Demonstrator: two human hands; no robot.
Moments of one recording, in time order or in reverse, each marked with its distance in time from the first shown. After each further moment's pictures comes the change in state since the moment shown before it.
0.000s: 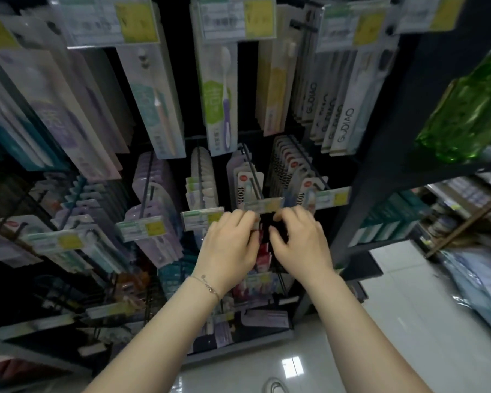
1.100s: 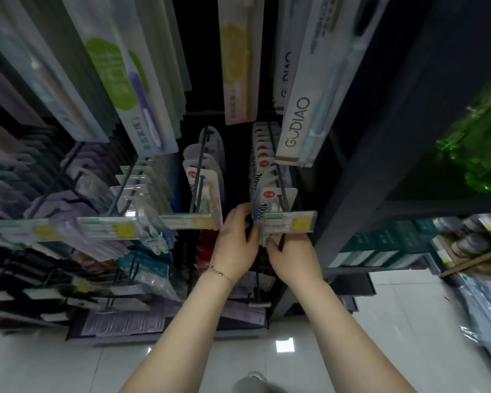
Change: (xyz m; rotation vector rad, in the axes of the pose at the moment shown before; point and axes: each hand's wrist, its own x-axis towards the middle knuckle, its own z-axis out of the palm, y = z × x) left_hand 0.093 0.044 0.160 -0.479 0.029 -0.552; right_hand 0.050 0.157 0.040 0.275 -0.386 0.282
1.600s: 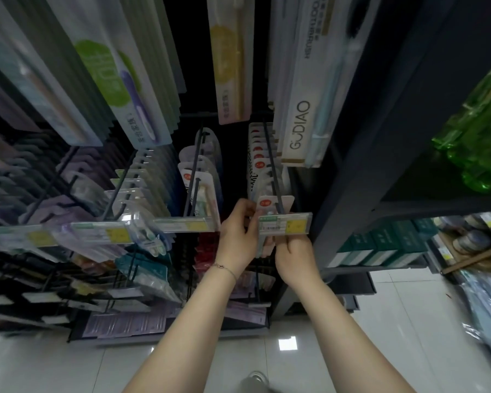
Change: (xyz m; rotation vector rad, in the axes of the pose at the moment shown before) left_hand 0.015 0.011 0.011 -0.239 0.069 -0.027; right_hand 0.000 0.003 -0.007 0.376 -0.018 -0.028
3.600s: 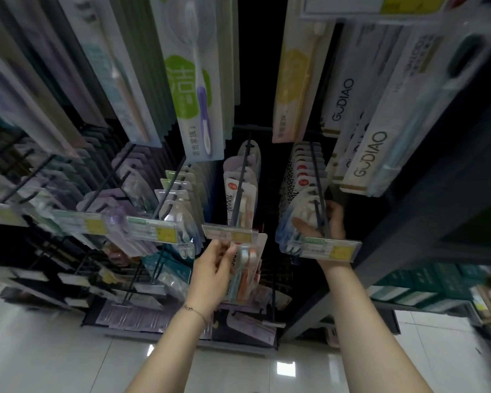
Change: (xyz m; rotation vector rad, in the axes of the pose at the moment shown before) left_hand -0.047 -0.047 -0.086 -0.007 0.176 -0.233; right_hand 0.071 -0.013 0.010 0.310 0.127 0.179
